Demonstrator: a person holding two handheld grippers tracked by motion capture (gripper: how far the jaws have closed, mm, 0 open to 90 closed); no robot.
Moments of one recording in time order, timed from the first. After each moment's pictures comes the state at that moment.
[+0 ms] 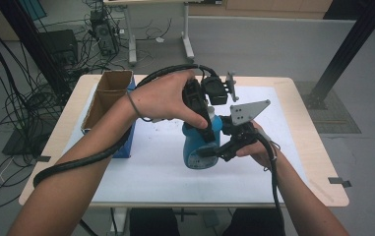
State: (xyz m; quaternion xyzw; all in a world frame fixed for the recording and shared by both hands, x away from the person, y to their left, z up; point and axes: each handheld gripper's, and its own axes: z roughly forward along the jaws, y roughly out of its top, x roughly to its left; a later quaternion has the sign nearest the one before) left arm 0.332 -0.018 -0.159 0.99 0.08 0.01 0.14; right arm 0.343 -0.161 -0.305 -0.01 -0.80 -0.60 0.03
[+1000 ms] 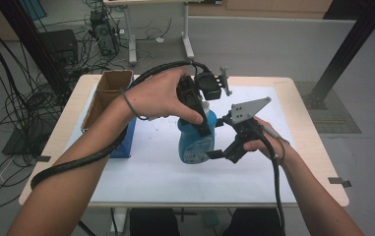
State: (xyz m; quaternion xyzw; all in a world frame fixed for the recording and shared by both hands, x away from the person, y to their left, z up) left arm 0.341 -0.006 -0.159 0.98 0.11 0.03 0.14; right arm 0.348 -0.175 -0.300 -0.06 -0.85 -0.53 -0.01
